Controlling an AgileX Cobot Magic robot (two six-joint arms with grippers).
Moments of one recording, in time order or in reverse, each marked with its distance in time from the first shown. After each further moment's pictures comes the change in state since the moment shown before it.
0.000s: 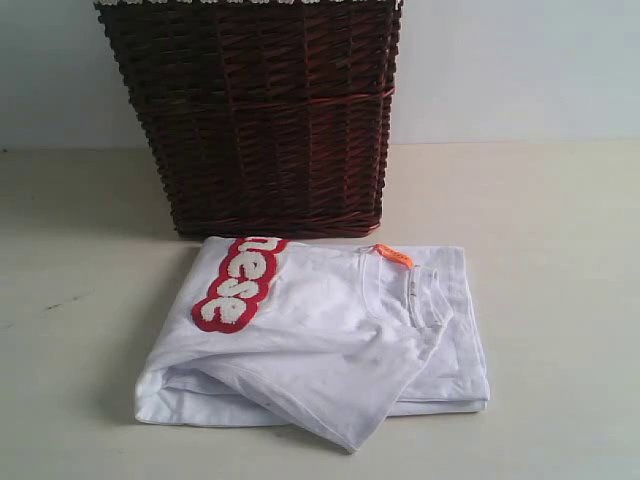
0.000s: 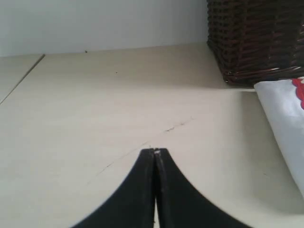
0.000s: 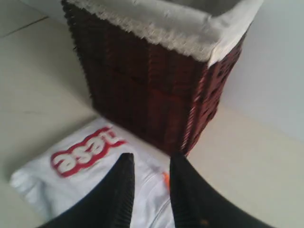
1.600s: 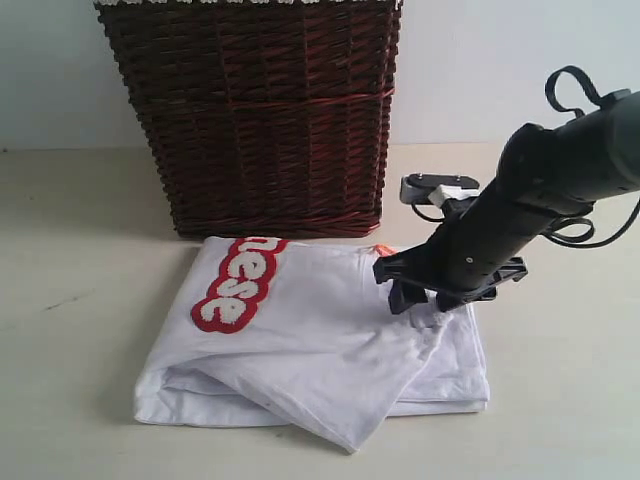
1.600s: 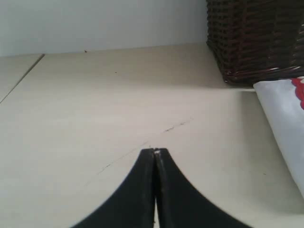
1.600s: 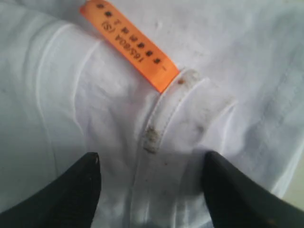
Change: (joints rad) left arm 0.000 0.000 0.000 -0.002 0.002 0.000; right arm 0.000 0.896 0.143 0.109 -0.324 0.176
